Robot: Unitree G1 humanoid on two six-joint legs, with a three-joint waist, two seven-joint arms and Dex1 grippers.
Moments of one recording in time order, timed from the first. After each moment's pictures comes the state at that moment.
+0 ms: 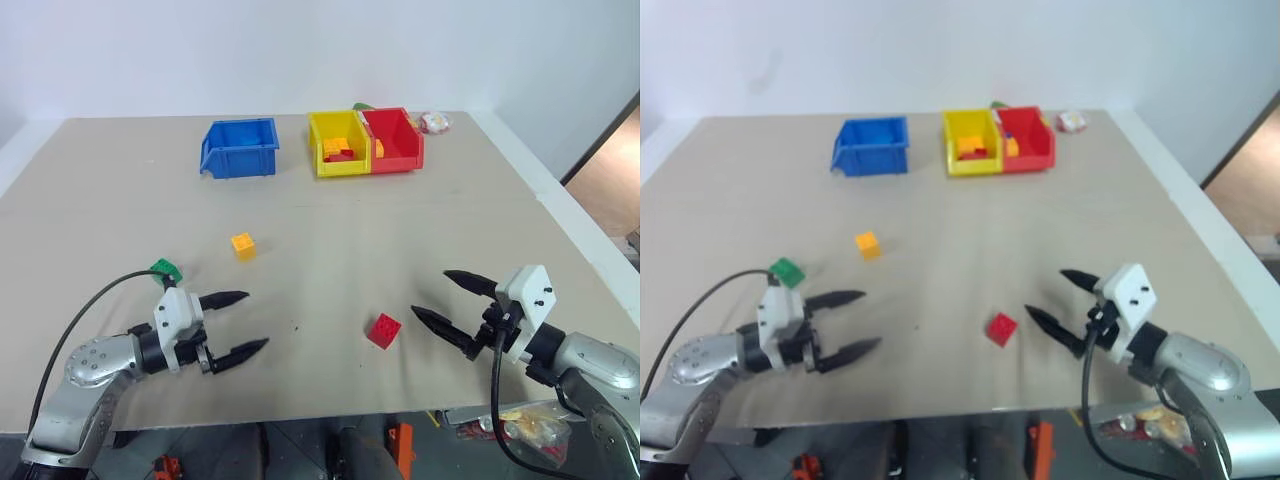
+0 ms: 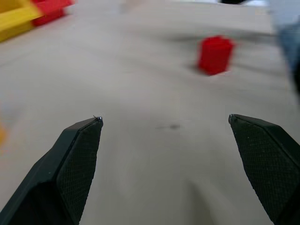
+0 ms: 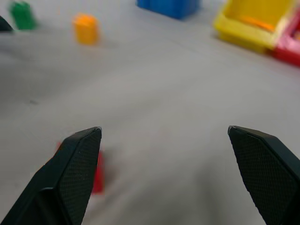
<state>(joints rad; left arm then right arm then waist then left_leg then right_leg) 0.06 0.62 0.03 -0.34 -0.48 0.14 -1.04 0.11 -0.73 -0.28 -0.58 0.57 0.48 0.73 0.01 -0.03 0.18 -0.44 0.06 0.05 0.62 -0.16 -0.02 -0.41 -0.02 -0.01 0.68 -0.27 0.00</state>
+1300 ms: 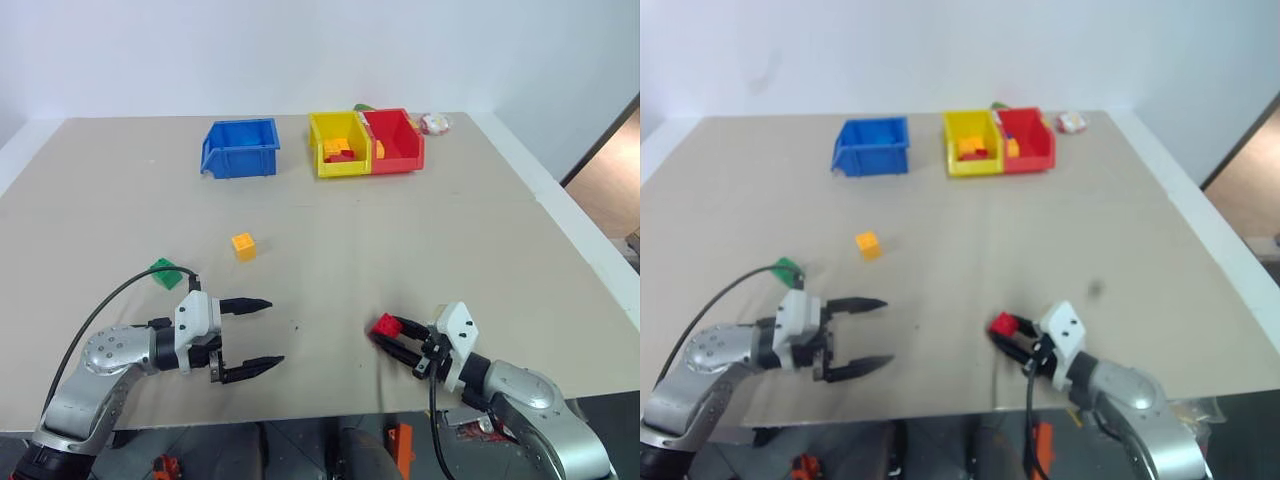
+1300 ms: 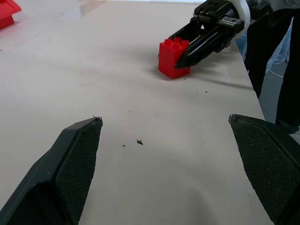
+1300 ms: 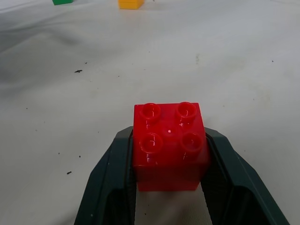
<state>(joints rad) -0.01 0.65 -0.03 -0.33 -0.47 0.15 -1.09 0.15 -0.59 0.00 -0.45 0.38 0.32 0.71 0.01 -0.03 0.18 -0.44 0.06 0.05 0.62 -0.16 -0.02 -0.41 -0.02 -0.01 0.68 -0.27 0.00</state>
